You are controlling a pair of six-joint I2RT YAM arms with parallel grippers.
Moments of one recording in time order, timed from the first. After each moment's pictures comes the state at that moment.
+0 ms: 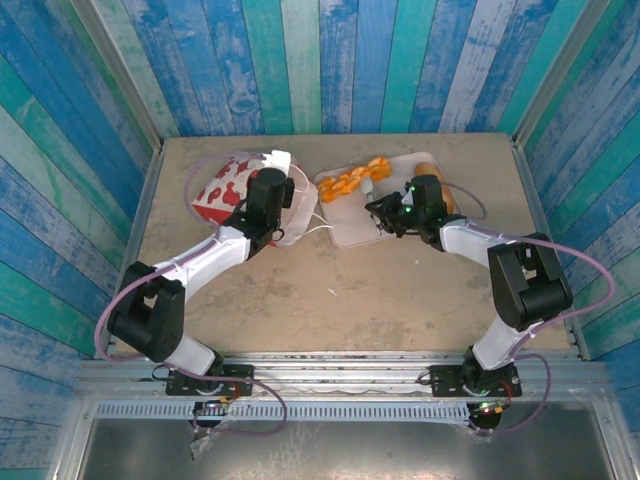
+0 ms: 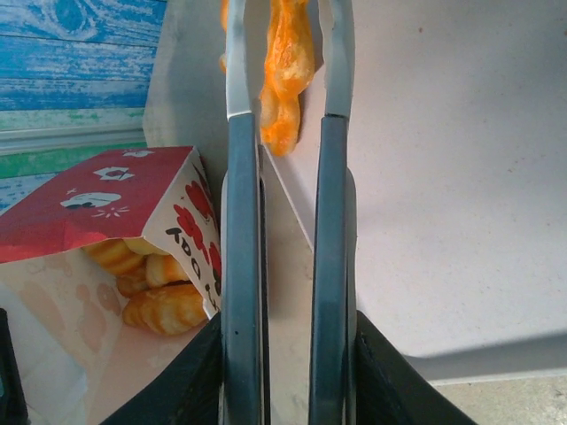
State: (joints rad) left arm -0.51 1.50 0.97 0.19 -0.53 0.06; right arm 0.33 1.69 0.91 0.16 -0.47 1.18
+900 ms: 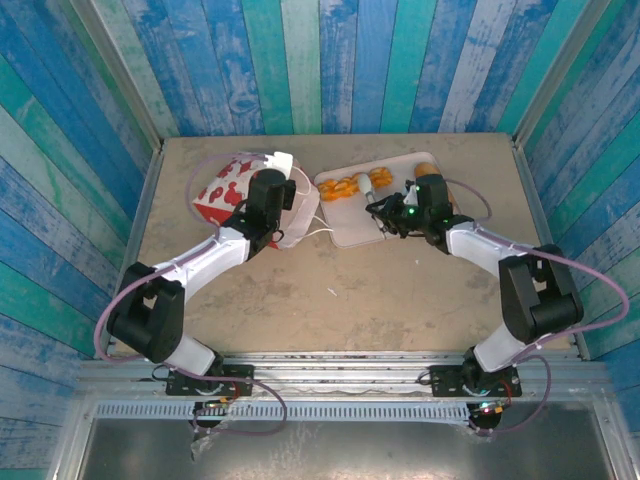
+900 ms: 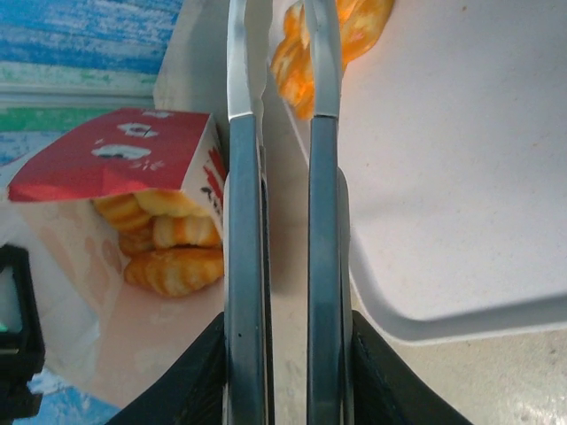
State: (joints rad) left arm -0.51 1.50 0.95 0.19 -0.48 0.08; right arm 0.33 1.59 0.89 0.09 -0.52 1.07
